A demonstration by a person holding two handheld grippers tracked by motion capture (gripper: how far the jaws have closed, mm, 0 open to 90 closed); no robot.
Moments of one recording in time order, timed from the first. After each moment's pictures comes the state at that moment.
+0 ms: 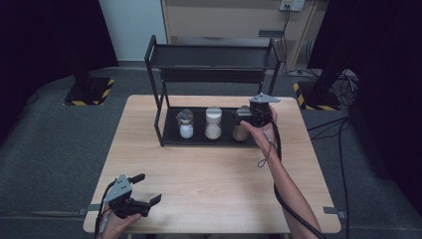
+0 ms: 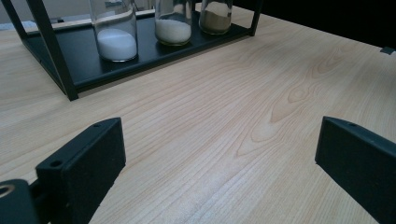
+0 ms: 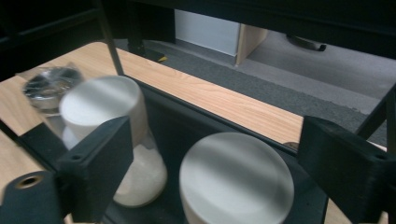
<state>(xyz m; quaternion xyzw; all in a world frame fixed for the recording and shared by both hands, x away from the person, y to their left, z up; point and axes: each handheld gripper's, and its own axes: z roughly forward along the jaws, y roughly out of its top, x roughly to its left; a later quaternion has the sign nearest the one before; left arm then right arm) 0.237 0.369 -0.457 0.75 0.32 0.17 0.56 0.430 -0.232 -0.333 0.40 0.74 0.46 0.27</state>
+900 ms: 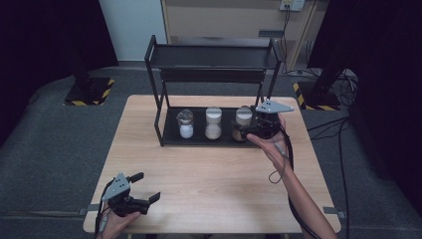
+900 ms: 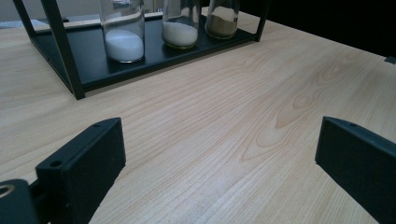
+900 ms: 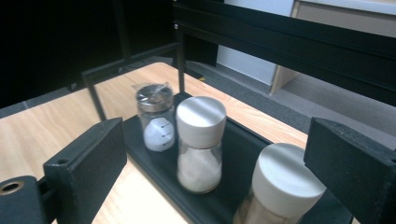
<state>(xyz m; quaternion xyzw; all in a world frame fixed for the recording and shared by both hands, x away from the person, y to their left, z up) 0.239 0.372 -0.460 0.74 0.33 0.16 0.56 0.366 -0.259 -0.306 0.31 0.76 0.52 0.25</state>
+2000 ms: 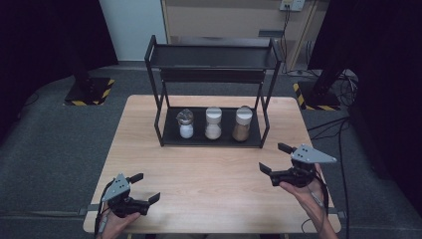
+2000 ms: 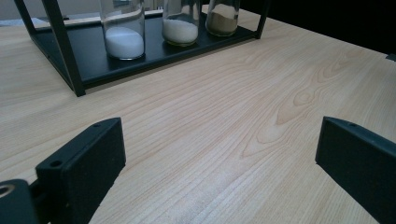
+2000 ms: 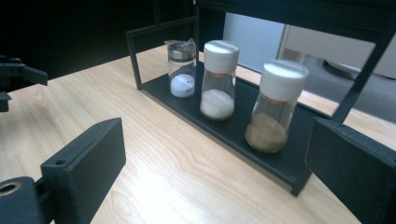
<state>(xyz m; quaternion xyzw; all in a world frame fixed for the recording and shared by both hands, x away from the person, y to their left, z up) 0.237 0.372 -0.460 0.74 0.33 0.17 0.56 0.243 -0.331 -0.337 0.32 0.75 0.52 0.25</state>
